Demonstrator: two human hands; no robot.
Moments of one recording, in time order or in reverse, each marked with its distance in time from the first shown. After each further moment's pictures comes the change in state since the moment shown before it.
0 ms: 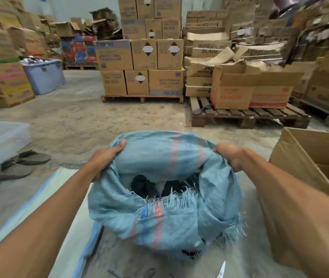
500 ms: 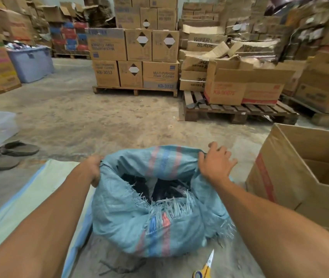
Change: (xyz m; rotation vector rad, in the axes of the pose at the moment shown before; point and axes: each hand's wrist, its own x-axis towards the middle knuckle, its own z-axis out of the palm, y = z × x) left_hand 0.011 -0.035 0.006 -0.270 0.051 -0.608; right_hand -0.001 0.054 0.055 -0.888 0.883 -0.253
